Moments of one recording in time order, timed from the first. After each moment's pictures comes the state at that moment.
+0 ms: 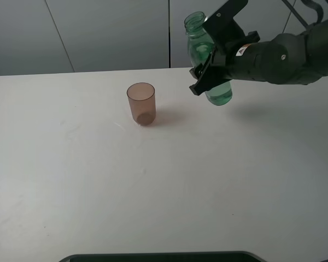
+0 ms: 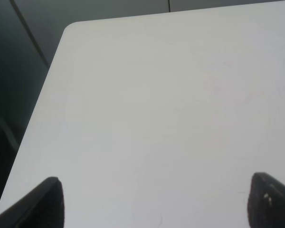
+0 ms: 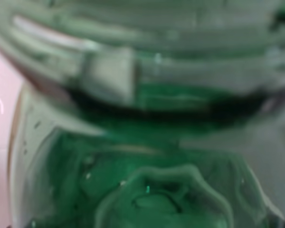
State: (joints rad) left arm -0.07 0.00 -0.51 0.11 1.09 0.03; right arm 0.50 1.74 -0.82 0.31 -0.30 -0.71
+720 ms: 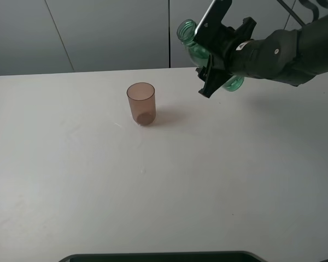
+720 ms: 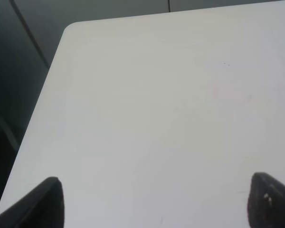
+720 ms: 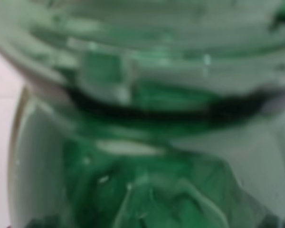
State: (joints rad) left arm -0.07 0.00 -0.51 0.11 1.09 0.03; right arm 0.50 1.77 -0.84 0.49 -0.35 -1.19
